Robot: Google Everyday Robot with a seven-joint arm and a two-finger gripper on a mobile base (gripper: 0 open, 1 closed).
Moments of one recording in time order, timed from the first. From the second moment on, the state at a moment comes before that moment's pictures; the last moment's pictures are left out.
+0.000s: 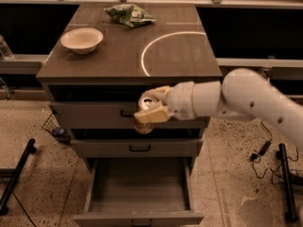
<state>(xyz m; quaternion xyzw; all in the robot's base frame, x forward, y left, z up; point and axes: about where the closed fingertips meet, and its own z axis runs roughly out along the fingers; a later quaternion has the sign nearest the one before) 0.546 0.003 0.814 -0.51 0.66 0.30 0.47</state>
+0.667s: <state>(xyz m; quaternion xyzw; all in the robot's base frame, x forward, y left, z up) 0.530 0.027 0.722 -0.48 0.67 0.32 0.46</state>
